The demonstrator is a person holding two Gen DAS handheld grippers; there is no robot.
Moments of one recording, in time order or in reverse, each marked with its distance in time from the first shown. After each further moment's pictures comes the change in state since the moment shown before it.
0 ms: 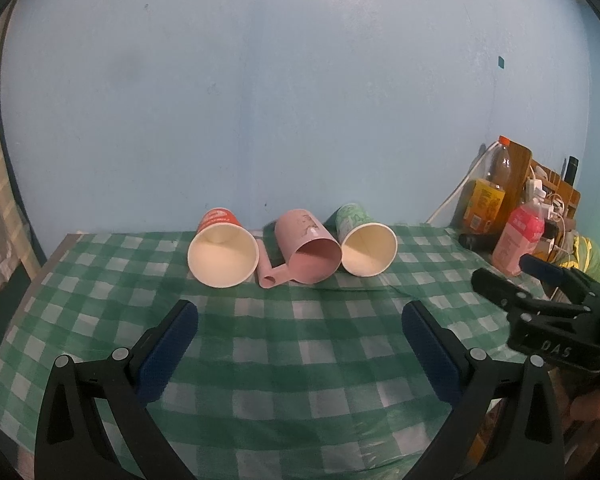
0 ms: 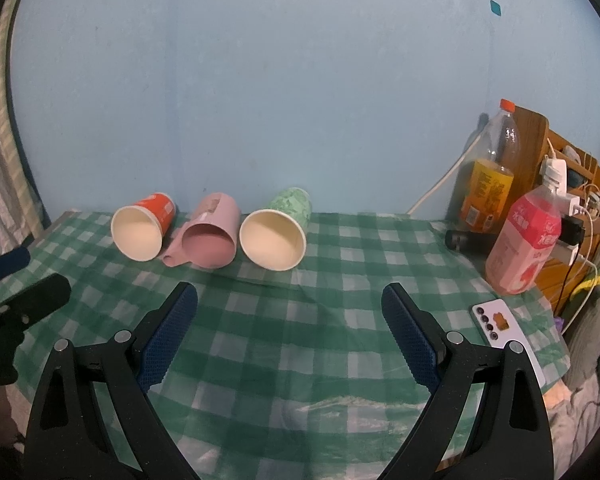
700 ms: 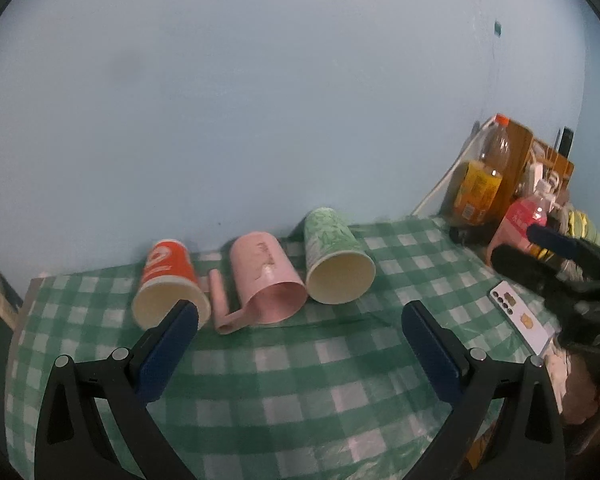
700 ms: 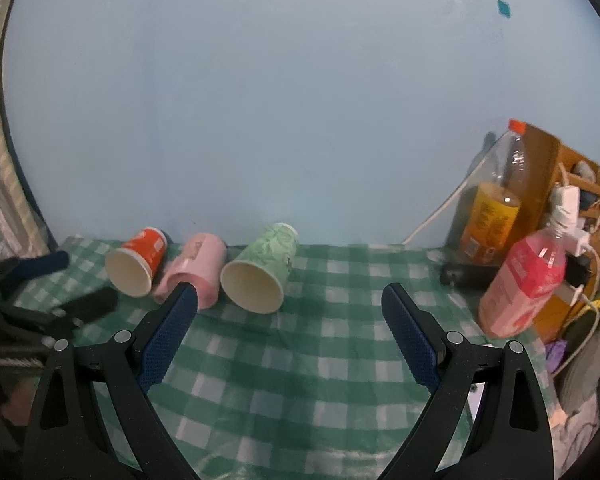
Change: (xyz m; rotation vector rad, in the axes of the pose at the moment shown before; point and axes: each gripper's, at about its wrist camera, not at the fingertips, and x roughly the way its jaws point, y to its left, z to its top) left arm 0.076 -0.043 0.079 0.095 0.169 -0.058; right arm 0.016 -0.047 0.066 0.025 0.033 0.076
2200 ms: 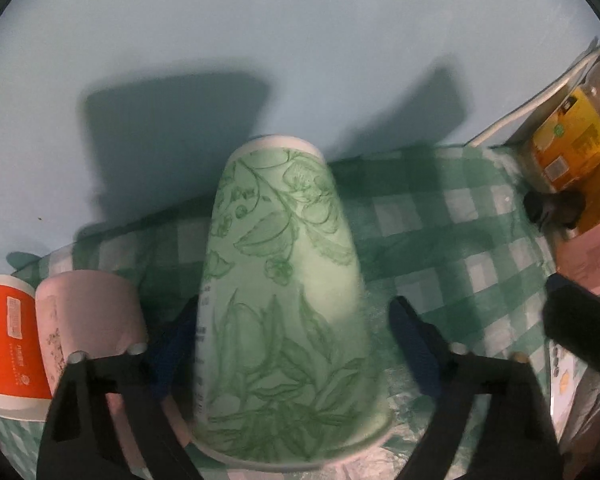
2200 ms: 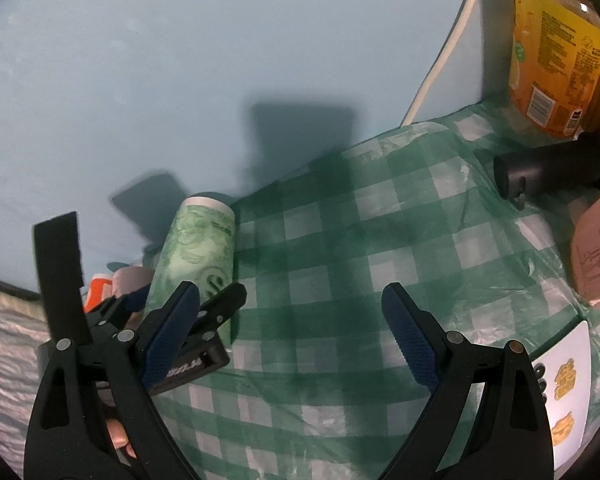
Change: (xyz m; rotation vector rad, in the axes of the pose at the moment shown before) left arm 0.249 -0.055 0.054 -0.021 0.530 0.025; right arm 0.186 -0.138 0.022 0.501 0.489 0.158
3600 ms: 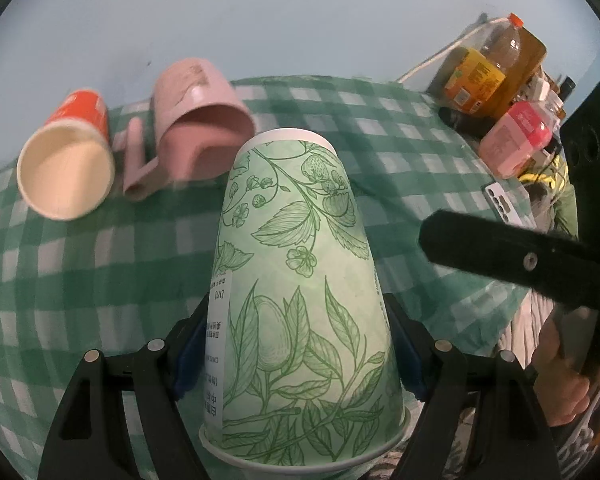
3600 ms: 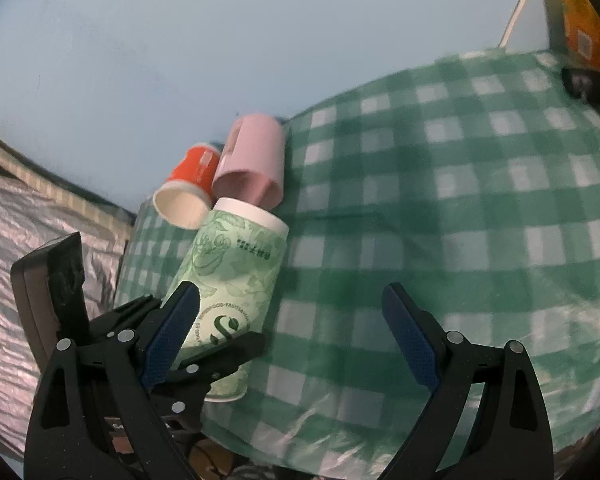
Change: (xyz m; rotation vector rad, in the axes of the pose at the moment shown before) left arm -0.096 0.055 -0.195 -0.006 -0.091 -0.175; right arm -0.010 0.069 -0.146 -0.186 0.055 0.235
